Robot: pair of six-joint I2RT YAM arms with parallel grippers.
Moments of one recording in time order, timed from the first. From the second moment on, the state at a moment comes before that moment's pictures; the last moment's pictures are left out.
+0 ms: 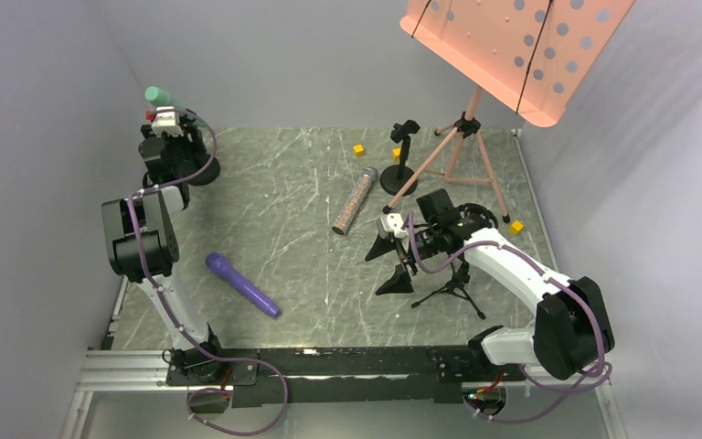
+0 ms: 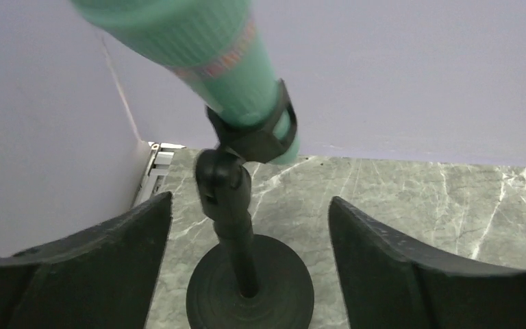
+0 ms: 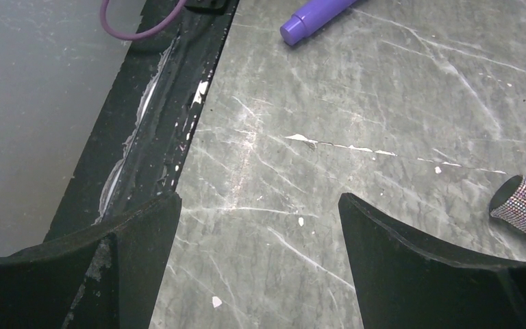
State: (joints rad) left arm 0.28 1.98 1.19 0.81 0.20 0.02; right arm 0.47 1.30 0.84 -0.57 -1.18 -0.90
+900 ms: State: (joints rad) left arm 0.27 1.07 0.57 0.44 0.12 -0.31; right arm 0.55 1.34 1.03 -0.79 -1.07 -1.02
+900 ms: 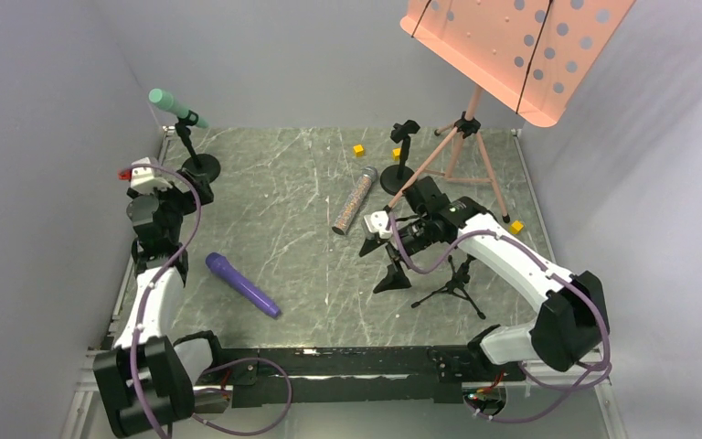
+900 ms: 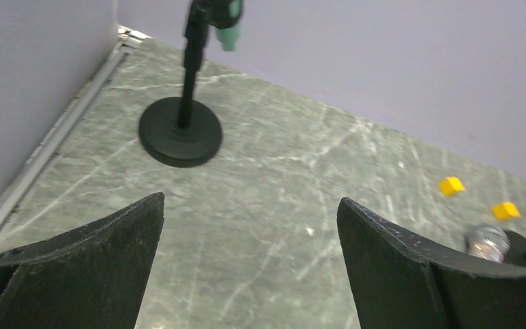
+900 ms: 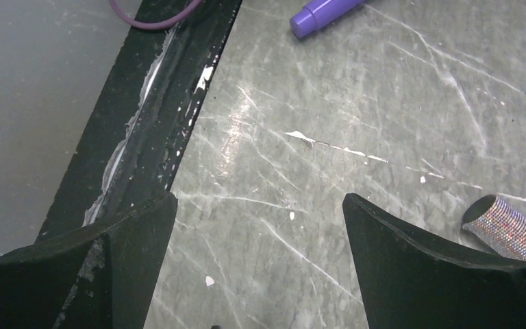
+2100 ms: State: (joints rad) left arm 0.23 0.72 0.55 -0.13 0.75 -0.29; right arm 0.12 1.00 1.48 -1.06 -0.33 -0.37
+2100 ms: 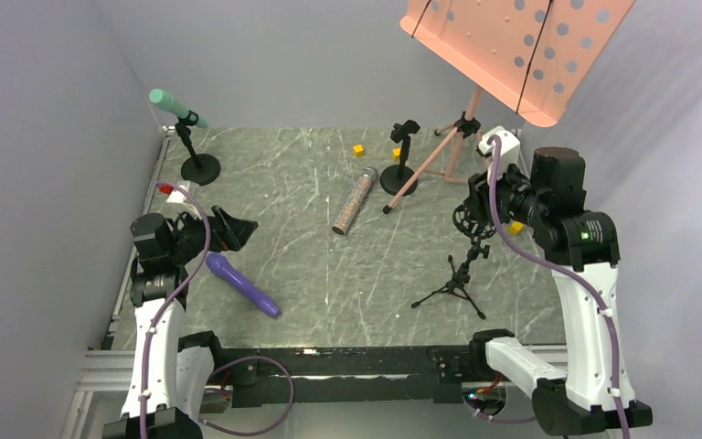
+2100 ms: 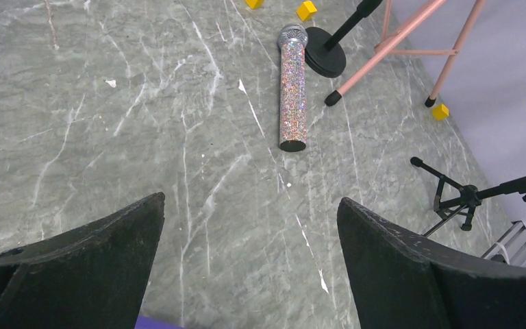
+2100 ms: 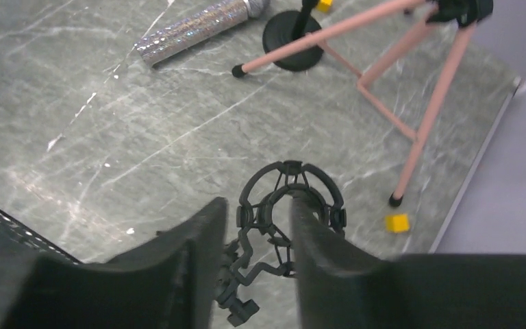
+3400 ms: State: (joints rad) left arm 0.21 0.72 0.55 -0.15 0.76 -0.29; right arm 0.05 1.19 1.40 -1.18 -0.32 -0.33
